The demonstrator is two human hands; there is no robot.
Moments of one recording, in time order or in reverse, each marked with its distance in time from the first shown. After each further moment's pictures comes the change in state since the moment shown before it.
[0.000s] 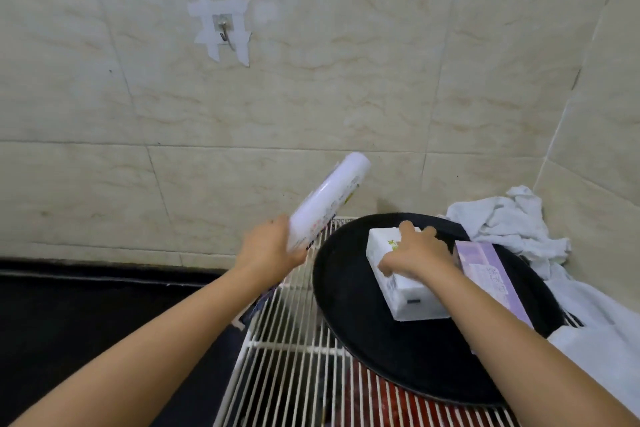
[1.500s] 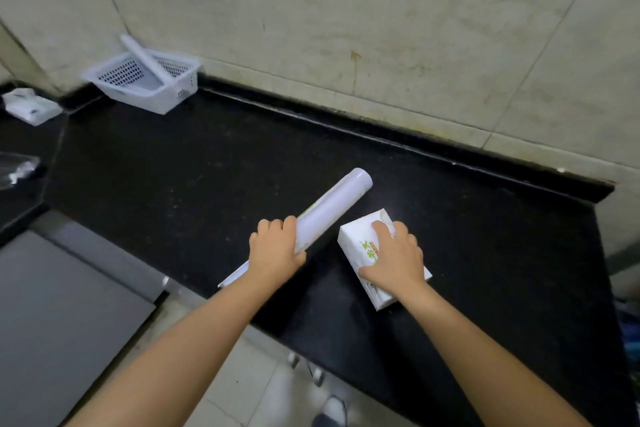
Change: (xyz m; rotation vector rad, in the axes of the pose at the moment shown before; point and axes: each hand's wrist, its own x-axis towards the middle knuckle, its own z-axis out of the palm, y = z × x) left_hand -0.216 -0.627 -0.026 0.231 -0.168 -0.468; right_hand -0.239 -0.483 0.426 -0.063 -0.249 -0.477
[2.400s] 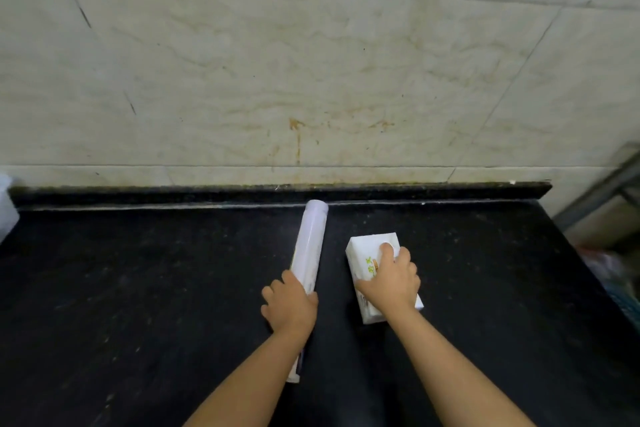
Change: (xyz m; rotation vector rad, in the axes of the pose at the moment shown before) left_hand 0.246 0.011 0.024 -0.249 -0.327 0.080; right_hand 0.205 -0.052 0.008 0.093 0.240 0.703
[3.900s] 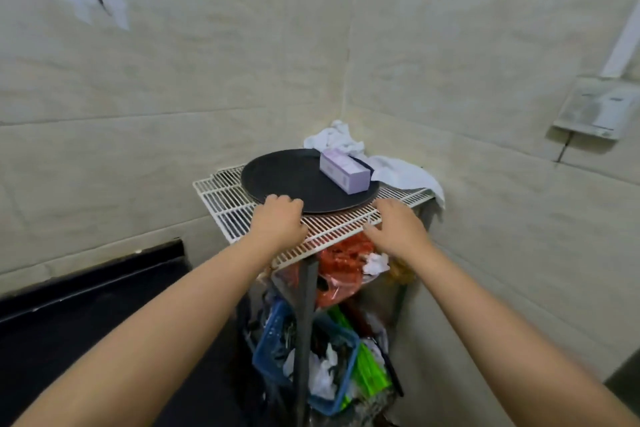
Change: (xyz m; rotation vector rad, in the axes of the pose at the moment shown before) left_hand -0.408 0.575 0.149 0.455 0.289 1.162; right_hand -0.080 0.626 -0.426 0.002 0.470 0.040
